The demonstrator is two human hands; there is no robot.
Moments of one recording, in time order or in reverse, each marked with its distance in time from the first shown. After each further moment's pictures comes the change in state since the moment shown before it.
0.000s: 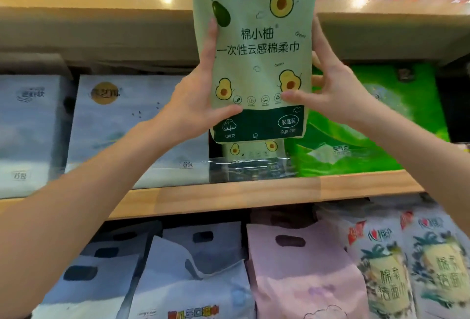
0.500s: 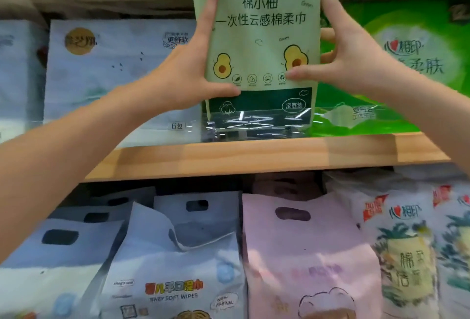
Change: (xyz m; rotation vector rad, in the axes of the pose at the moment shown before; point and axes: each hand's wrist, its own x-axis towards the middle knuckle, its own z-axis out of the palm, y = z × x) left_hand -0.010 -0.022 0.035 0.028 -0.193 -0.173; right_hand -0.005 0.057 0.021 0.004 -0.062 0.030
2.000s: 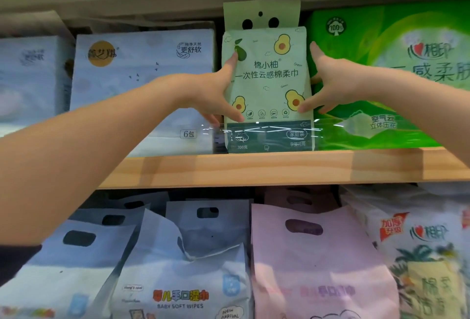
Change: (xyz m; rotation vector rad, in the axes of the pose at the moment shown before) left_hand 0.035 -0.013 0.009 0.077 -0.431 -0.466; right_hand 0.038 0.030 0.017 -0.261 -0.361 0.373
